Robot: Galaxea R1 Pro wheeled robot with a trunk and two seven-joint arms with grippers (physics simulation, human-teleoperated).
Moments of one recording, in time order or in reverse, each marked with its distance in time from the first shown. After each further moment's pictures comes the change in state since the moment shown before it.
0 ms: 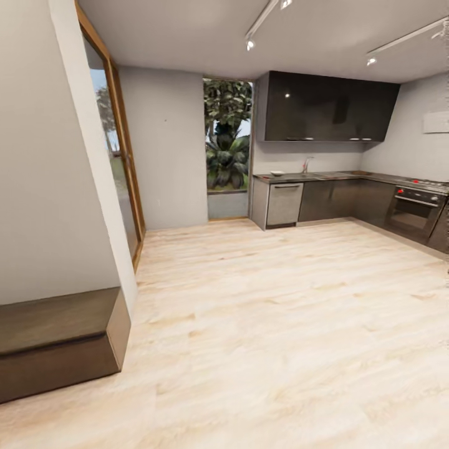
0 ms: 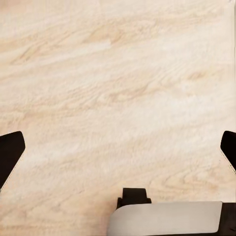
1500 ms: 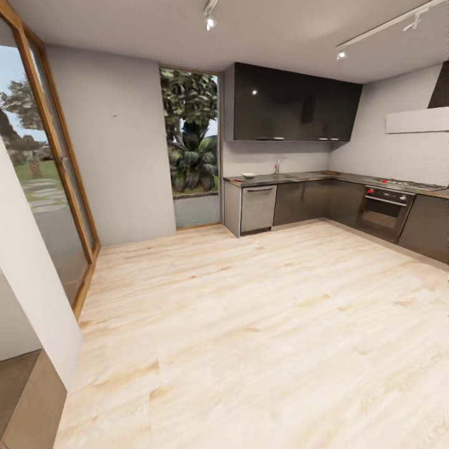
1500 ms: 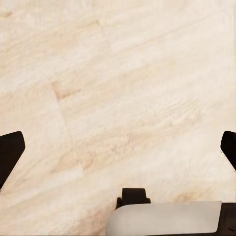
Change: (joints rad) left arm 0.000 -0.001 0.000 0.000 0.000 0.000 0.000; right arm 0.000 0.001 0.000 0.000 0.000 0.000 0.000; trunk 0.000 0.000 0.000
